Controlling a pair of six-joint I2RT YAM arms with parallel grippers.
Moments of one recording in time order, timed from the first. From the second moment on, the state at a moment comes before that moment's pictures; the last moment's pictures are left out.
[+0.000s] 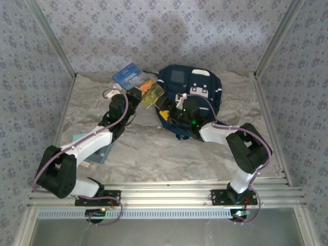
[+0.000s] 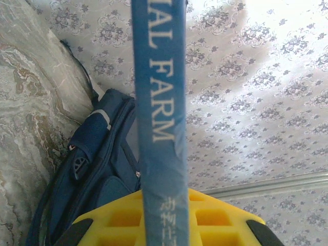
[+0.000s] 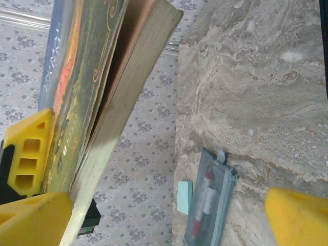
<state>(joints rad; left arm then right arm) -0.52 1.39 0.84 0.41 -0.20 -1.23 0.62 1.72 0.88 0.69 -0.35 1.29</state>
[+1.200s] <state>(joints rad) -0.56 1.40 0.78 0.44 -0.19 -1.33 0.63 1.76 0.89 0.88 -0.34 1.35</state>
